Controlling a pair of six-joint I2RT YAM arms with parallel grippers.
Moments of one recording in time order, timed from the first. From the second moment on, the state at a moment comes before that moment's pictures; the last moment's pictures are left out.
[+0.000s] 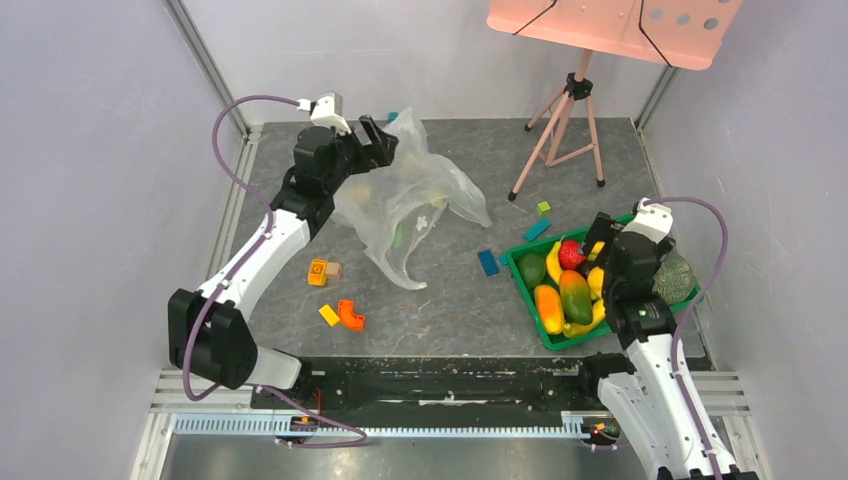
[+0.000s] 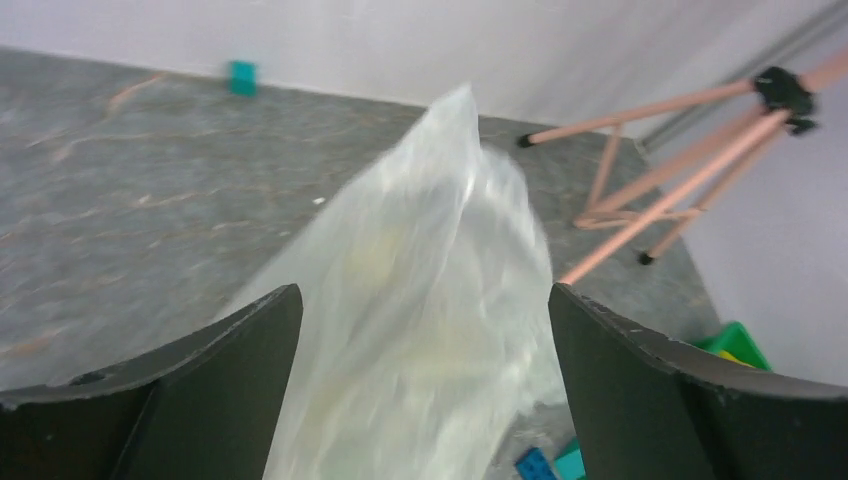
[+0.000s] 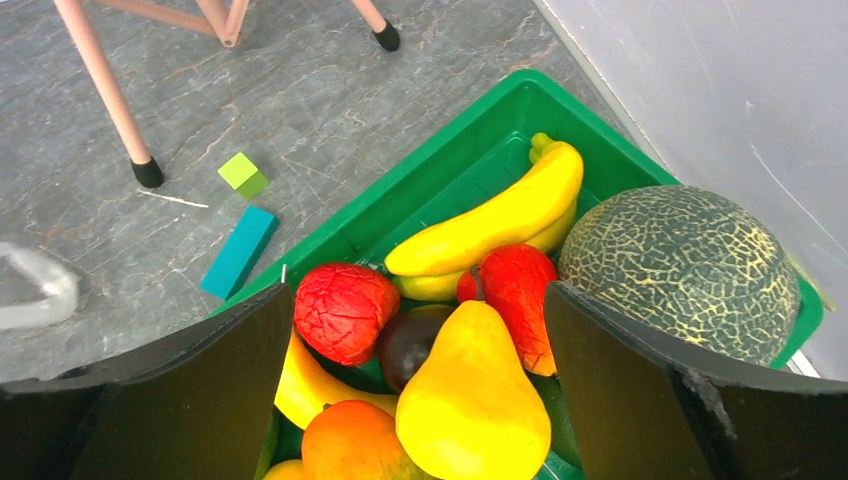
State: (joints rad) left arm -0.35 1.41 1.16 0.10 0.06 -0.46; right arm 0.10 0.62 0.56 -0.31 0.49 0.23
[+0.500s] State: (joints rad) left arm -0.41 1.34 1.17 -0.32 -0.33 -0.51; right arm 0.10 0.54 0.39 -0.13 0.15 0.22
